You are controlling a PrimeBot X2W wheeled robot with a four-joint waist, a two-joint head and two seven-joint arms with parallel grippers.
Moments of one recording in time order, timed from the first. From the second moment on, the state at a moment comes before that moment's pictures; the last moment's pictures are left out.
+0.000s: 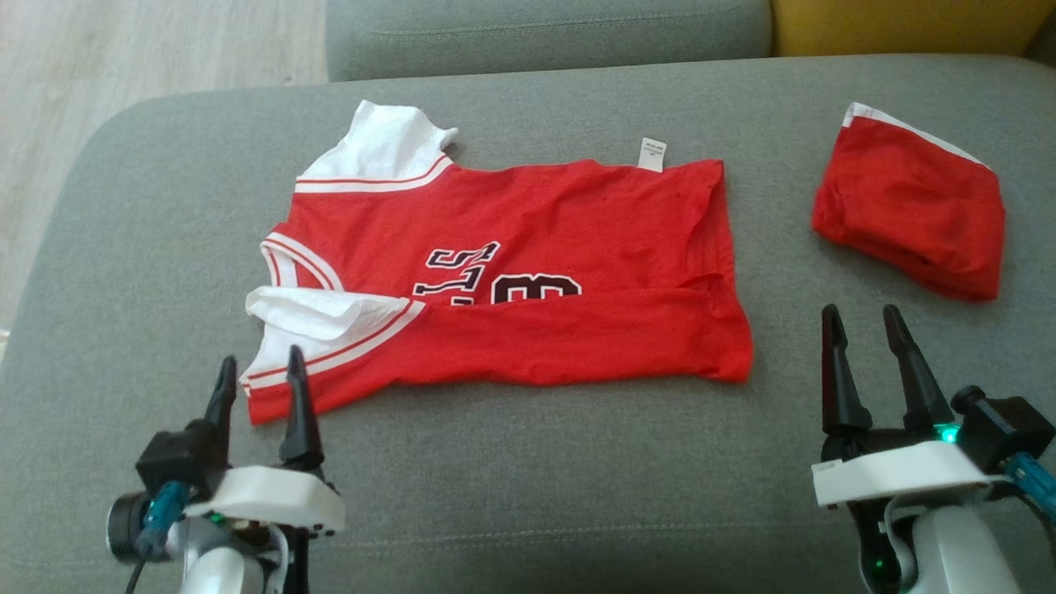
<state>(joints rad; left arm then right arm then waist) -0.01 0.06 -0.12 0.19 -0.22 0.10 -0.25 -0.08 -0.08 0.09 0.31 0.18 0.12 -0.24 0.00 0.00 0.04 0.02</state>
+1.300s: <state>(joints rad) -0.35 0.17 -0.12 0.78 -0.15 0.11 -0.02 -0.15 -0.06 0.10 0.29 0.20 0.12 -0.24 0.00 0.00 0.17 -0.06</state>
